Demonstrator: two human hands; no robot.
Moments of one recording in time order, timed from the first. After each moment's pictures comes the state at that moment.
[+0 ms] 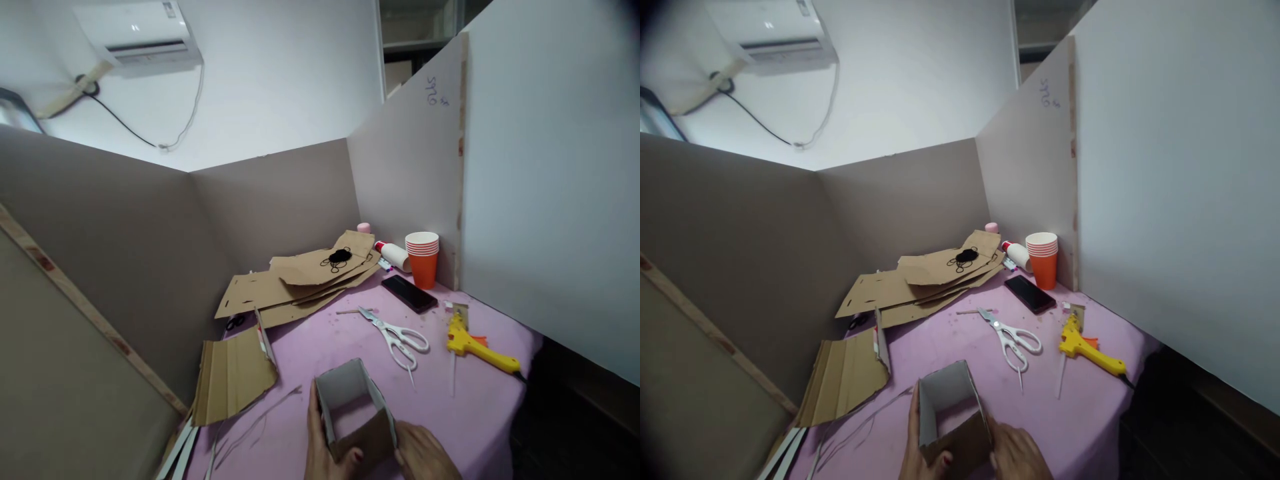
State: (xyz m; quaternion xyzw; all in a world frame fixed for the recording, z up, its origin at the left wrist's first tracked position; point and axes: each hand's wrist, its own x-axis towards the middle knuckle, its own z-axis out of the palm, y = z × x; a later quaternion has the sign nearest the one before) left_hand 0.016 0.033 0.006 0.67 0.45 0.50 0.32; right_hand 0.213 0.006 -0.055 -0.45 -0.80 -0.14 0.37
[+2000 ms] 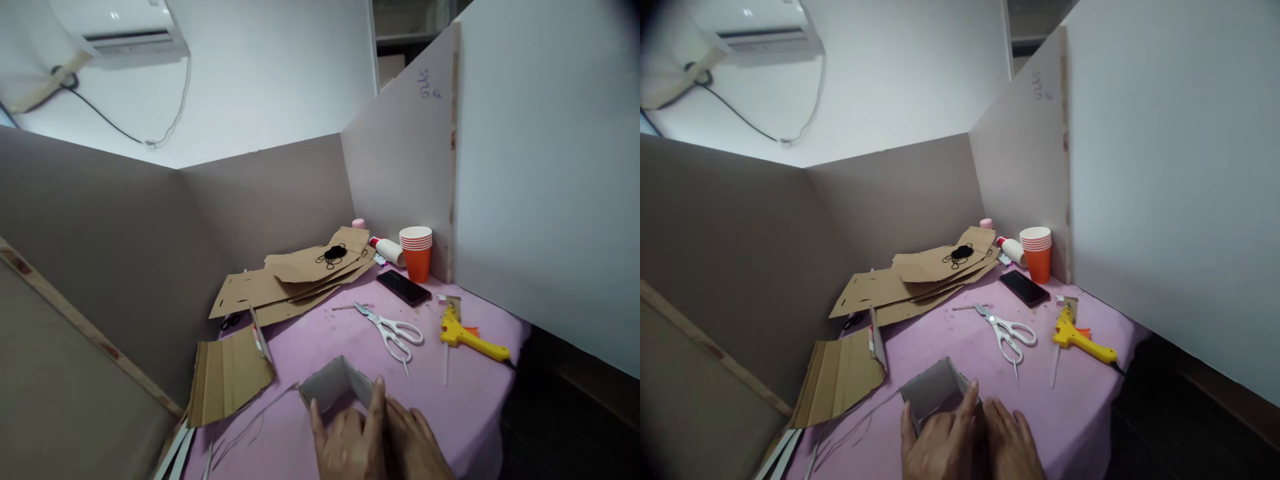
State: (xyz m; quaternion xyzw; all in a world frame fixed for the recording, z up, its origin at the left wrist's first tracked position) left_hand 0.062 0.007 0.063 0.79 0.44 0.35 -0.25; right_hand 0.196 0.005 -0.053 -0.57 -0.77 -0.13 0.25
